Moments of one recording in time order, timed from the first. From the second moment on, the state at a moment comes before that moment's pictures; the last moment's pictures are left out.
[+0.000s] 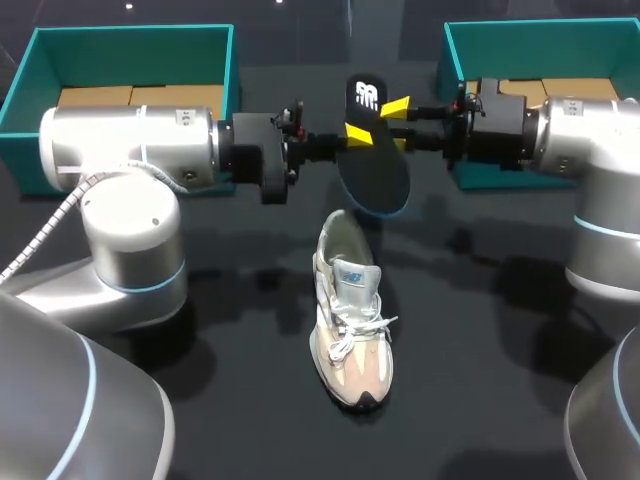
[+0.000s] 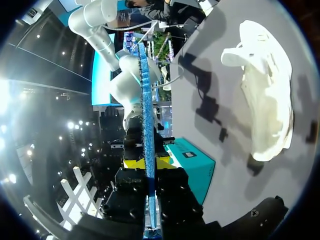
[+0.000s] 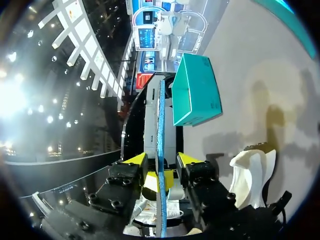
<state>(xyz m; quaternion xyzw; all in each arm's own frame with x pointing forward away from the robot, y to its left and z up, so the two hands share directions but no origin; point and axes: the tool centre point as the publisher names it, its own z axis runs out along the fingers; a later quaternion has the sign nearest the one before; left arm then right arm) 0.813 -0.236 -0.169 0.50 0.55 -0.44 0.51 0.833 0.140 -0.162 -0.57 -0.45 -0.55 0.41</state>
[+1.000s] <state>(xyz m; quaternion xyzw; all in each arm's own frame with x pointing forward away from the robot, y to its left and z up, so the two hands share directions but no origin) 0.783 -0.192 -0.164 0.26 0.67 -0.63 0.31 0.807 0.088 -0.163 -0.53 -0.49 -0.56 0.41</state>
